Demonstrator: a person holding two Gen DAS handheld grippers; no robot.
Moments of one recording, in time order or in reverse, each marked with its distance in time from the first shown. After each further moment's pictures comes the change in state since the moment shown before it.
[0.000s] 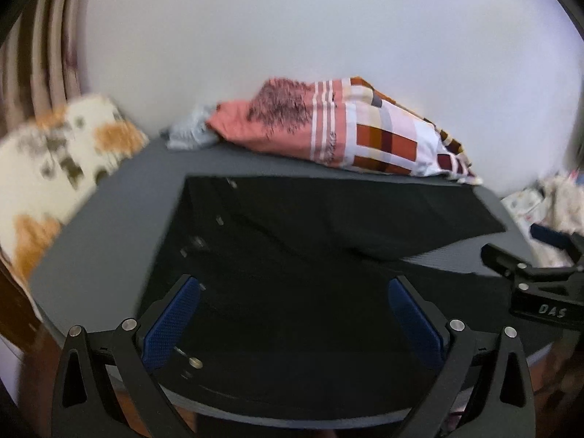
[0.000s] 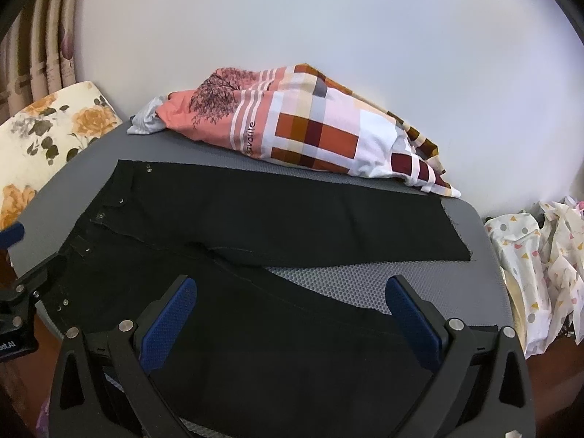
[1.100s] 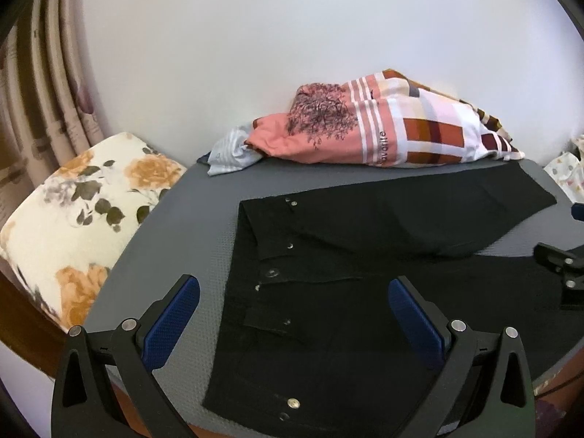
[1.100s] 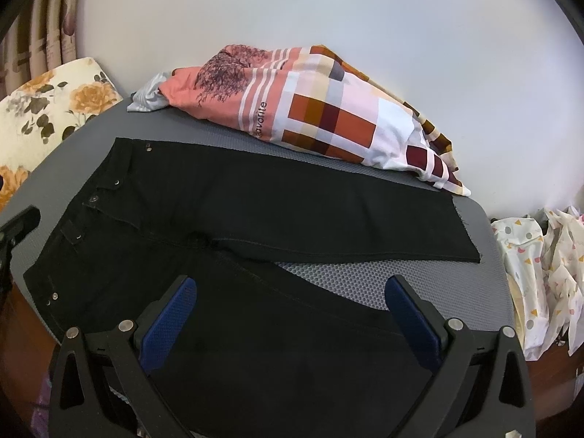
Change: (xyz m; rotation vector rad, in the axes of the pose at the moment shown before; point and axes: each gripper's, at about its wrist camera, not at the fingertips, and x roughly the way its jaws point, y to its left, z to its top) left arm 0.019 0.043 0.025 0.183 -0.037 0.203; right arm 0.027 0.023 0.002 -0.050 0.065 -0.011
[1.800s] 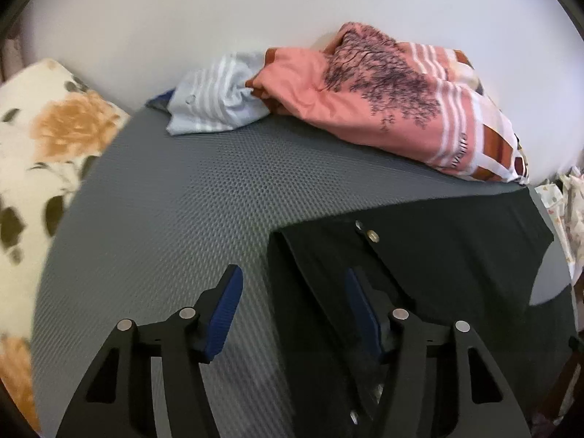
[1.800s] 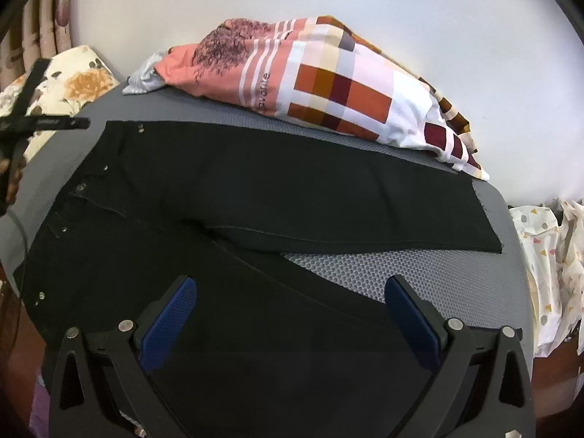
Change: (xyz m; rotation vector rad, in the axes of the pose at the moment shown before) left arm 0.236 0.139 0.075 -0.107 0.236 -0.325; right arm 0.047 0.001 -0.001 0.001 0.079 0.031
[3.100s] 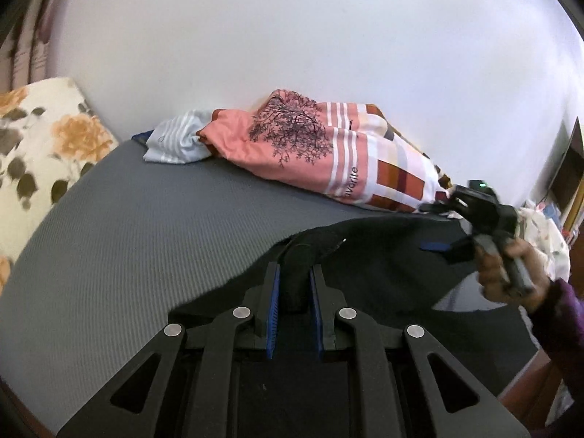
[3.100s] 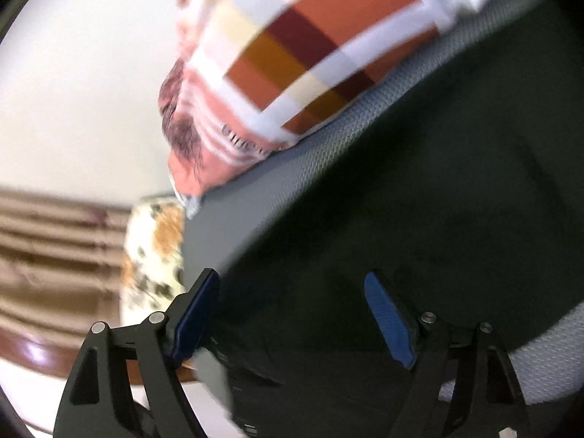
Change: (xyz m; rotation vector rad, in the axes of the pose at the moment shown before) left arm -0.118 -0.104 -0.096 -0.061 -0.278 -0.106; right arm 0.186 -0.102 0.114 0.810 0.281 0.819
